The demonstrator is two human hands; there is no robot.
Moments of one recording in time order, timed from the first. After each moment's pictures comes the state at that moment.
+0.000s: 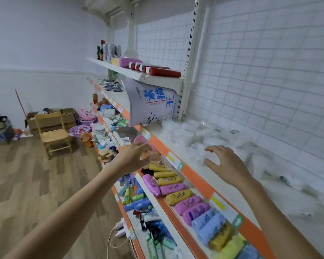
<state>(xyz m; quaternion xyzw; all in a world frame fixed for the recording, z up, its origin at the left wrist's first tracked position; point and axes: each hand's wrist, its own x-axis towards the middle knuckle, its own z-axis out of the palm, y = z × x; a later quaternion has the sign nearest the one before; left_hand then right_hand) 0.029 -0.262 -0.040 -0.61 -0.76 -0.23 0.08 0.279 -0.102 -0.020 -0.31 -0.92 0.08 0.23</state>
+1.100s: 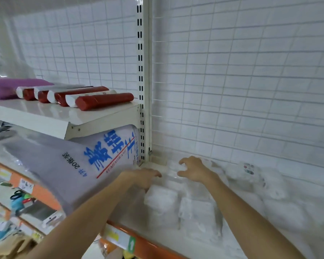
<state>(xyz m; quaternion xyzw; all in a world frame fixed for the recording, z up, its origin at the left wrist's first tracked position) -0.173 0.145 -0.042 -0.80 -0.57 0.08 -0.18 0.032 0.168 -0.029 -0.59 -0.79 0.16 0.09</state>
